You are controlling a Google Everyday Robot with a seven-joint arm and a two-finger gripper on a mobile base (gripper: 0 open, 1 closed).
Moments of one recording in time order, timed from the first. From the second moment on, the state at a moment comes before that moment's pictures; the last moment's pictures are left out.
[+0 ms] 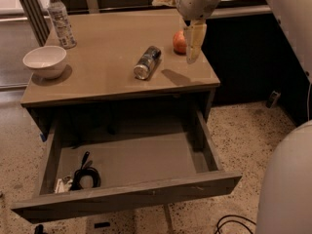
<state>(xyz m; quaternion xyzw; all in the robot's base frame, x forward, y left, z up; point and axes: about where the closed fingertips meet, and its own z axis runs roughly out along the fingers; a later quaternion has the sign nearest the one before) 0.663 -0.057 0.963 -0.85 0.46 -0.03 0.27</state>
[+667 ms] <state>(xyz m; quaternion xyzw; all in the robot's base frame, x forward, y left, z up) 0.679 -0.037 0.948 -0.88 0.34 0.00 0.34</state>
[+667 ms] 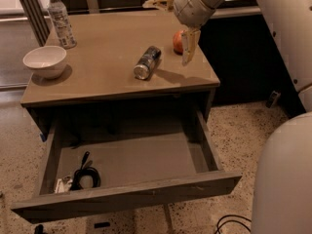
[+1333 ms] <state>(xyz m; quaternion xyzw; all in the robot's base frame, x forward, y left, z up) 0.683 -0.034 0.947 -0.89 0.30 -0.01 0.35</state>
